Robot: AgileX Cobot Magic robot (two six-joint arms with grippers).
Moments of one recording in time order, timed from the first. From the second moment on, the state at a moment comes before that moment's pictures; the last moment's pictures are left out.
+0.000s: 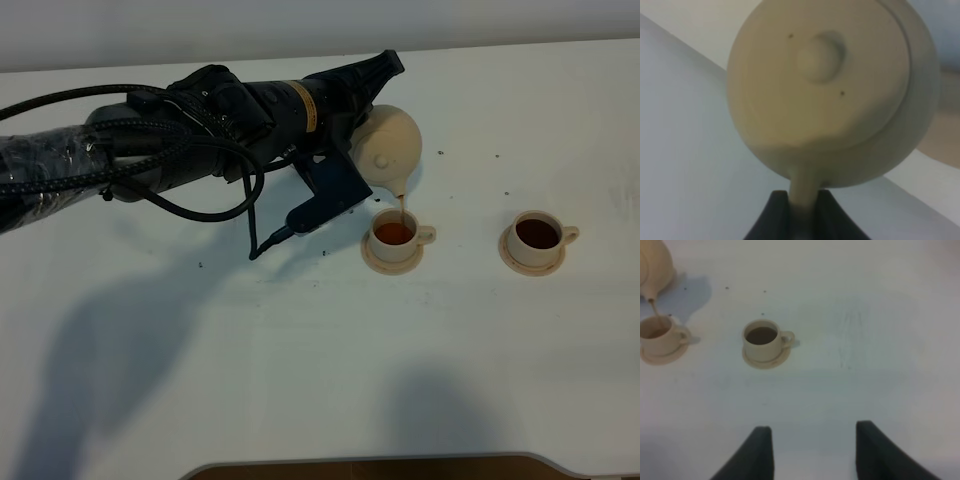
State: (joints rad) left arm -0.64 1.95 -1.33 0.46 0.02 1.78; right arm -0.09 -0.01 -0.49 0.18 1.07 -0.17
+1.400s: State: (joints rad) left arm -0.64 1.95 -1.33 0.46 -0.03 1.96; right arm -0.09 -0.01 -0.49 0.18 1.07 -0.17
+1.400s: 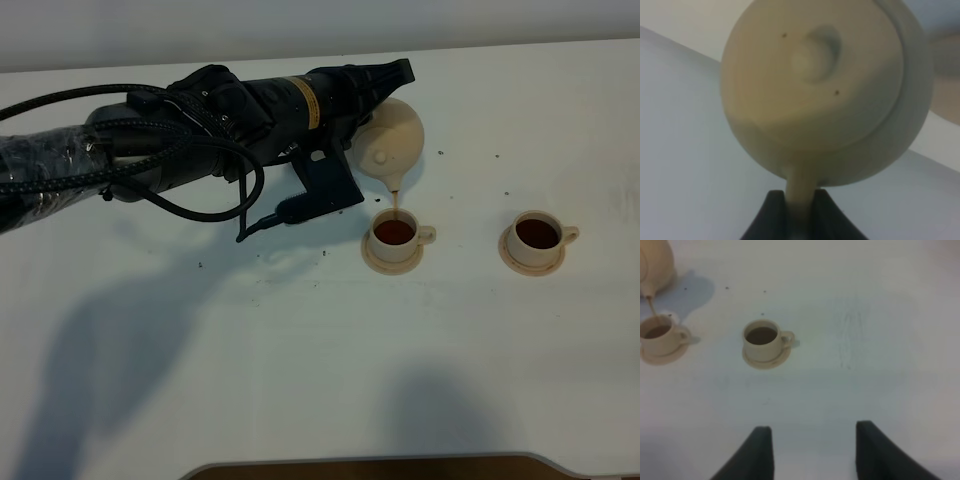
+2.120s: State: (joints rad) left arm -0.64 1.95 -1.33 0.46 -0.06 2.01; right arm -0.09 -0.01 -0.49 0.18 1.07 -0.17
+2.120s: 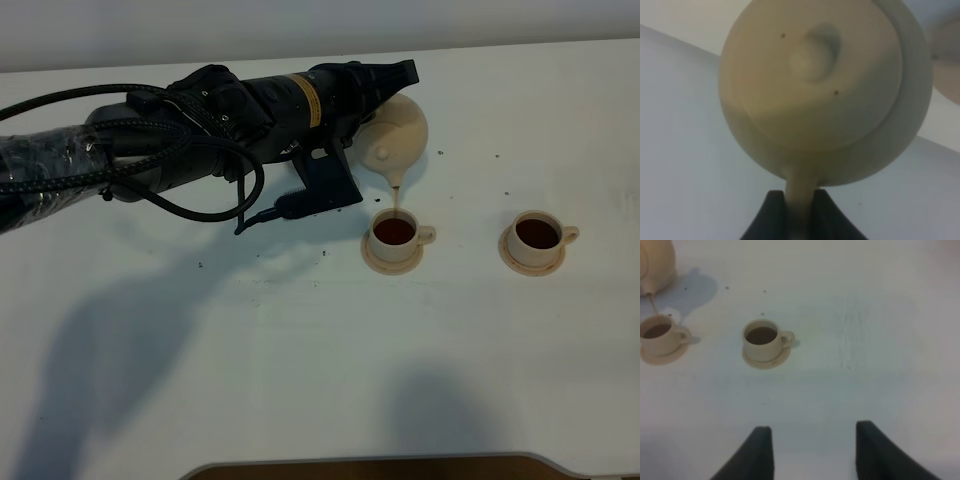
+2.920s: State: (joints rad) left arm -0.64 1.95 -1.33 0.46 -0.01 1.97; right arm -0.09 -0.01 -0.49 0.18 1.07 -0.17
